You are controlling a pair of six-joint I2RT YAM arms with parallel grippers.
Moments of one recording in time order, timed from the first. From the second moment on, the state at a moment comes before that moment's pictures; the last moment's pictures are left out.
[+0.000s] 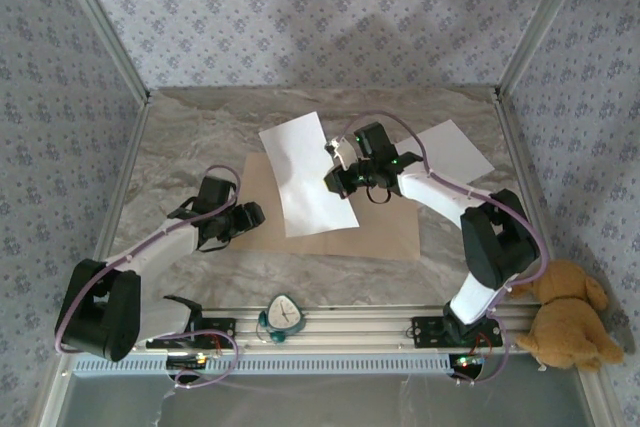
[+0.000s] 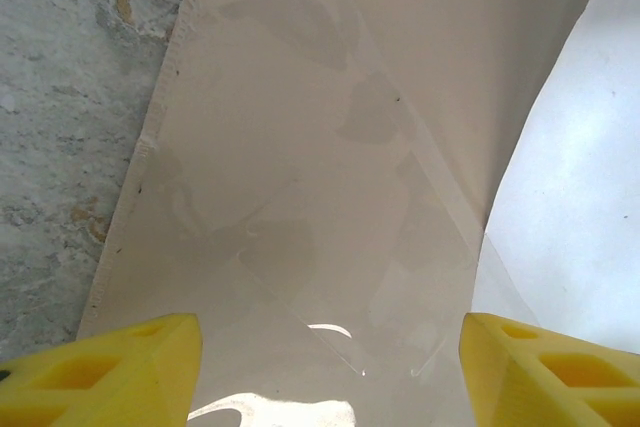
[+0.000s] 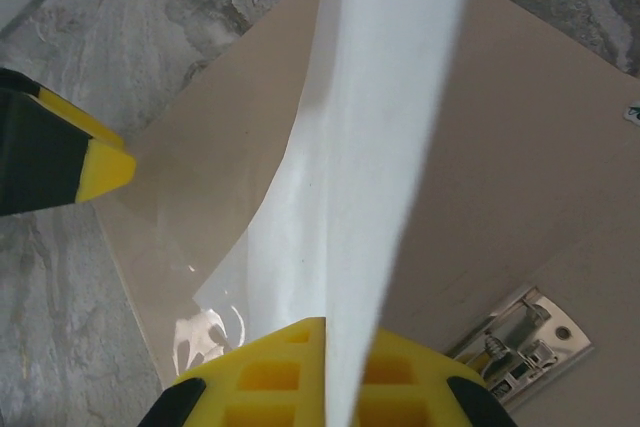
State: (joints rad) left arm -0.33 1.23 0.57 -0.34 0.17 -0.72; right arm 0.54 1.68 1.14 -0.28 -0.51 -0.01
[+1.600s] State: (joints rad) left arm -0.33 1.22 0.55 -0.35 0.19 -0.72; right arm 0.53 1.82 0.94 0.20 -0.67 0.31
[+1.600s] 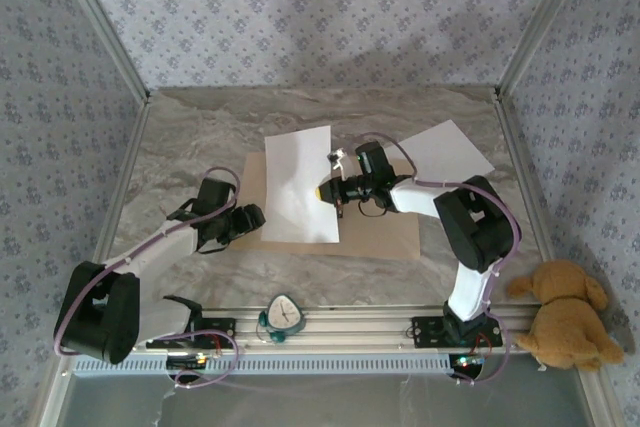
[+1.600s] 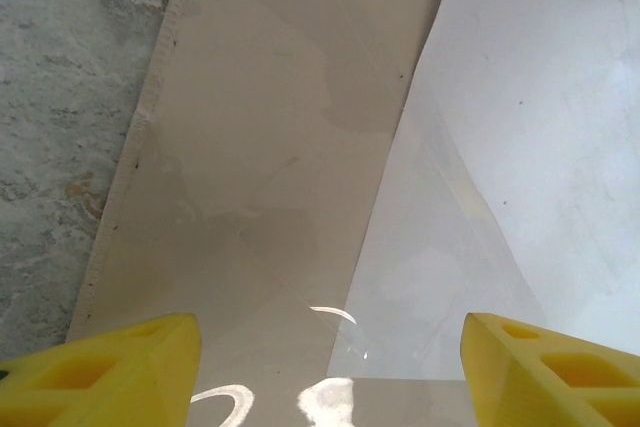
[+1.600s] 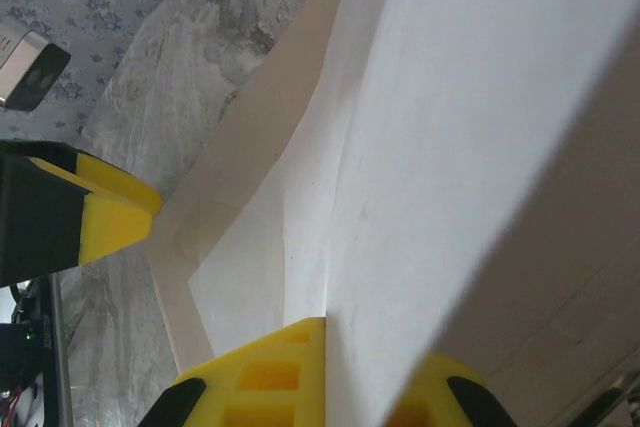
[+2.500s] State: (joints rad) left arm -0.33 1.17 0.55 -0.35 0.19 -0.72; right arm 0.56 1.94 0.93 0.32 -0.67 0.38
